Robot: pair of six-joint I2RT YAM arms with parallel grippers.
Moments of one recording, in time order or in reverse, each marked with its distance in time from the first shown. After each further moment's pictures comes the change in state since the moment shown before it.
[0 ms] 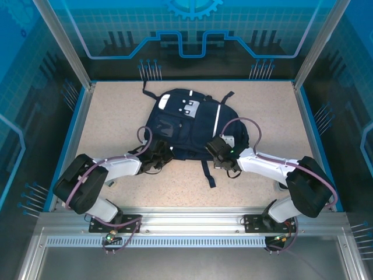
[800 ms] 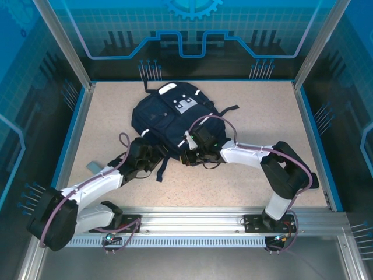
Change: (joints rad) left arm 0.049 -0.354 -0.124 -0.091 0.058 -0.089; right arm 0.031 0.255 0.174 0.392 -0.698 -0.230
